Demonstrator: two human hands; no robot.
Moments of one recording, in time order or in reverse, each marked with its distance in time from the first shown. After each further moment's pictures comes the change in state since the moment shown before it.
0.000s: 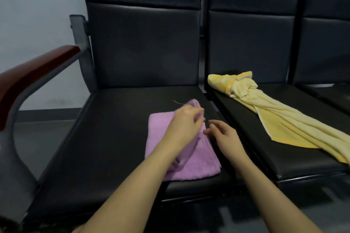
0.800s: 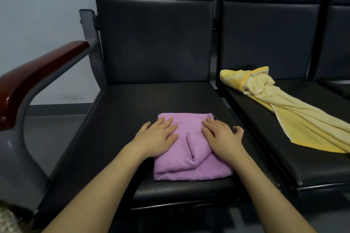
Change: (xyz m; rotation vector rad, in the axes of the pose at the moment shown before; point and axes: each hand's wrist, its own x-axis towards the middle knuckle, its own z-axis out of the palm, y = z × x) left_hand -0.024 -0.086 -0.045 0.572 -0.599 -0.186; right_hand 0.007 -0.020 0.030 -0.671 -0.138 -0.164
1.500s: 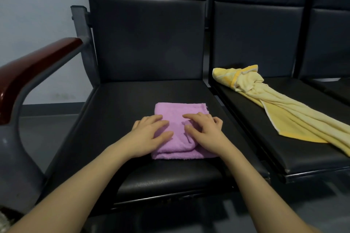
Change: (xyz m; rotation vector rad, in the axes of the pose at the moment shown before) left_hand -0.021 -0.018 0.005 -0.213 0.190 0.121; right_hand -0.006 -0.022 0.001 0.275 0.052 -0.227
